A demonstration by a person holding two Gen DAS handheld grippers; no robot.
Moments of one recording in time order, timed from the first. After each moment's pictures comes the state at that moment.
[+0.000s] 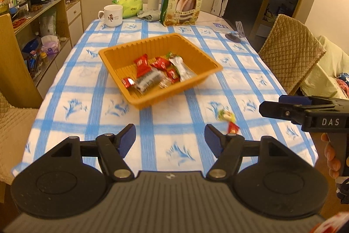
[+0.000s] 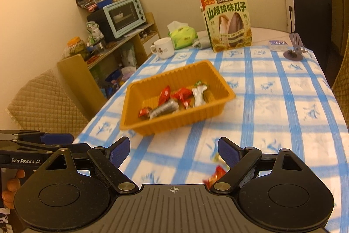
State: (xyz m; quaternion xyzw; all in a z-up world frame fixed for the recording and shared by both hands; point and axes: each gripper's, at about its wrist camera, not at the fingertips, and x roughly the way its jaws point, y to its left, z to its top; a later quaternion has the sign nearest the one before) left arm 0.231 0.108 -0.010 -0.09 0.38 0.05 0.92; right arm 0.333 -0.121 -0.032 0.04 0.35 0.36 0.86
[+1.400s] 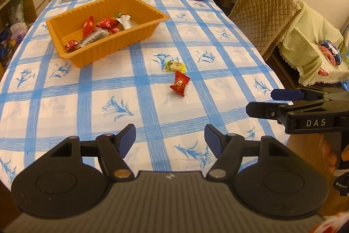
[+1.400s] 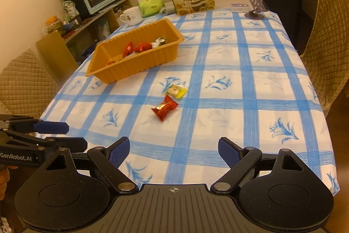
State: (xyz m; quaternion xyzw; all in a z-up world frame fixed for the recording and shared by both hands) left arm 0.231 0.011 -0.058 -0.07 0.45 -0.03 0.89; right arm 0.298 -0.213 -0.081 0.02 0.42 0.30 0.86
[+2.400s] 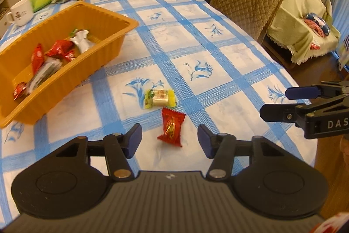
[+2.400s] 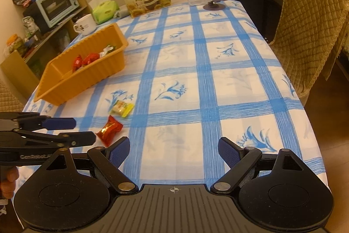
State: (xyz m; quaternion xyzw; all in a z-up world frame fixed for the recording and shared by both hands) left arm 0.356 -0.009 -0.115 0.00 0.45 -0.10 0.89; right arm 0.368 -0.228 -0.113 0.05 0.44 0.21 0.87
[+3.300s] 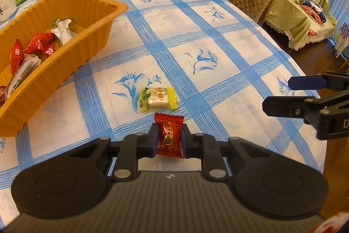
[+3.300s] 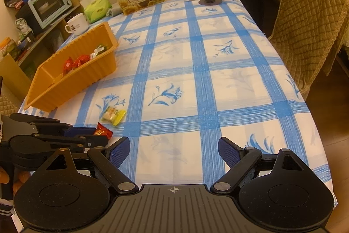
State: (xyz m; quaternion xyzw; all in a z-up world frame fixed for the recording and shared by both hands) left arm 0.388 -0.008 -0.140 0.01 0.48 -0.12 0.87; right arm 0.390 -0.219 -0.121 0.05 0.45 0.21 0.87
